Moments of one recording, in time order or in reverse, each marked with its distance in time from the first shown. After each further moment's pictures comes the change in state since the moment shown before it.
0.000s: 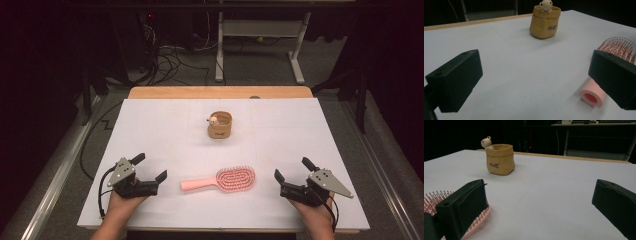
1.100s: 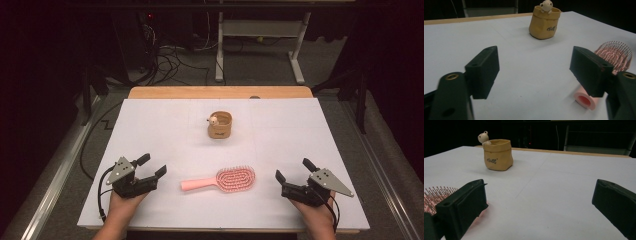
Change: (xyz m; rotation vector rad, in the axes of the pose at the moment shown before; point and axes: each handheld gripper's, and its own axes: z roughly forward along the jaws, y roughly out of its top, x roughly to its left) left arm -0.002 0.005 -0.003 0.011 -0.004 -0.055; right arm -0.005 -0.003 0.001 0.029 0.000 0.012
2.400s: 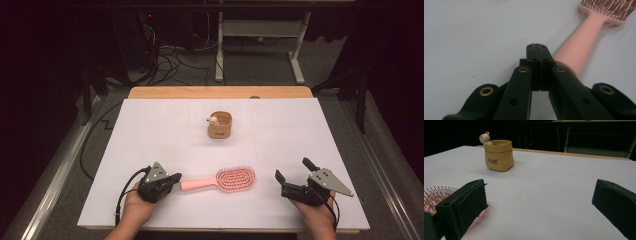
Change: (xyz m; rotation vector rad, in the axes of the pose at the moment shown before) left arm -0.040 -0.007 0.045 0.371 -0.066 0.141; right arm 0.001 0.002 0.000 -0.004 0.004 -0.016
